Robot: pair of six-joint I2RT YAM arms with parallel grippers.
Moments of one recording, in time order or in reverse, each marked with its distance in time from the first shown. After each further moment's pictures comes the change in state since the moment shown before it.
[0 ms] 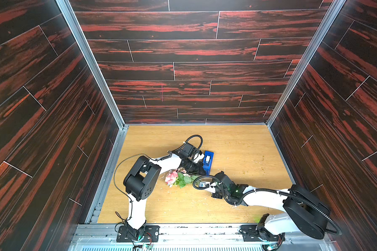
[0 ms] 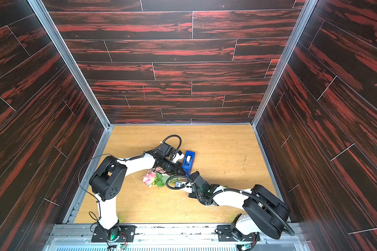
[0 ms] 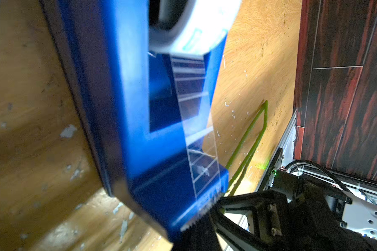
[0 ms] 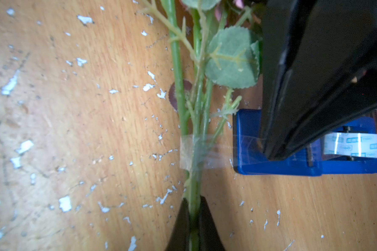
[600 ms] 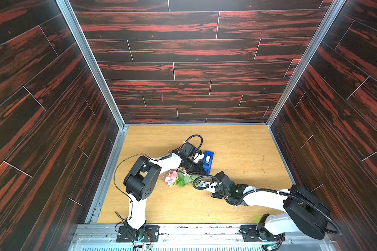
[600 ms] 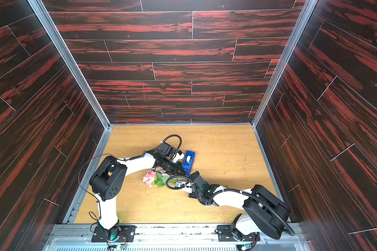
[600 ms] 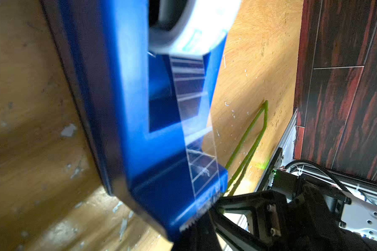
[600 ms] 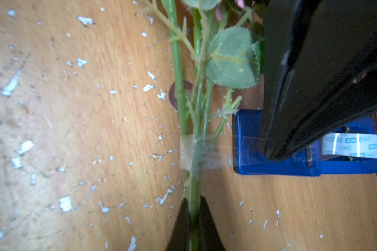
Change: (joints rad) left arm 0.000 -0.002 0.022 -0.032 -0.002 0.002; right arm 0.002 -0.002 0.000 0.000 0.002 0.000
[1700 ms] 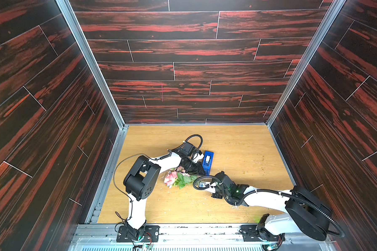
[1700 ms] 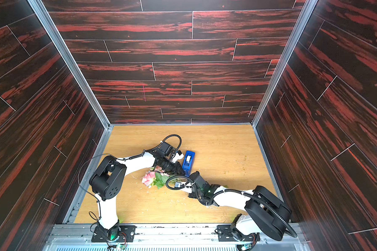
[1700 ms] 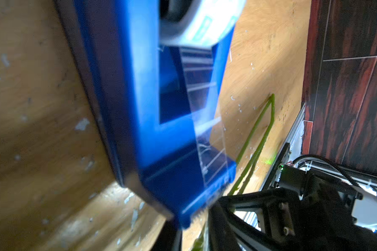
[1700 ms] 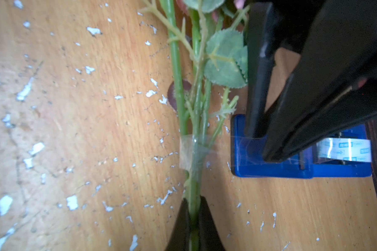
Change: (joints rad) left arm 0.005 -0.005 0.022 -0.061 -0.002 0.058; right arm 0.002 -0.020 0.000 -0.005 -0.009 -0.010
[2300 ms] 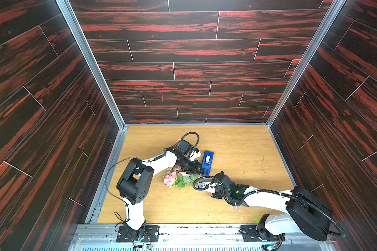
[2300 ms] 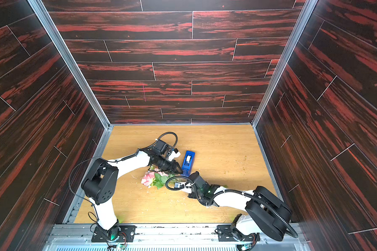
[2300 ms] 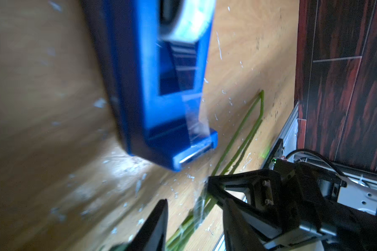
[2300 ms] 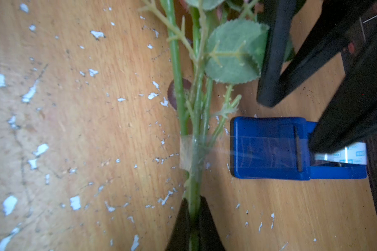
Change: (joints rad) left arm 0.021 -0.083 -0.017 -0.080 0.008 0.038; right arm 0.010 -0.006 0.001 -0.001 0.007 -0.005
